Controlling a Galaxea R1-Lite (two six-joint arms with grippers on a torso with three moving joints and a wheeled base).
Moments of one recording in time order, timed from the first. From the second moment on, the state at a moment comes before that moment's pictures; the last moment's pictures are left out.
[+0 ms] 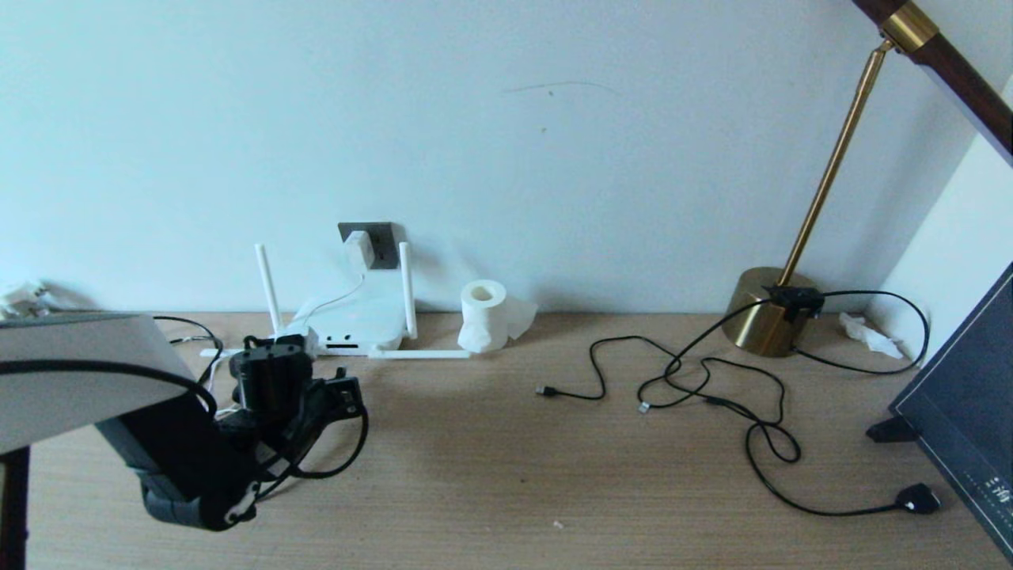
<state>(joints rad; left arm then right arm) -0.17 2.16 -0.65 -1.19 0.26 -0.11 0.00 0.00 -0.12 0.30 0.00 -0.12</state>
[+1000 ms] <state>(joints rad) -0.13 2.18 -0.70 -1.19 0.17 0.00 0.00 0.00 -0.12 0.30 -0.01 -0.01</state>
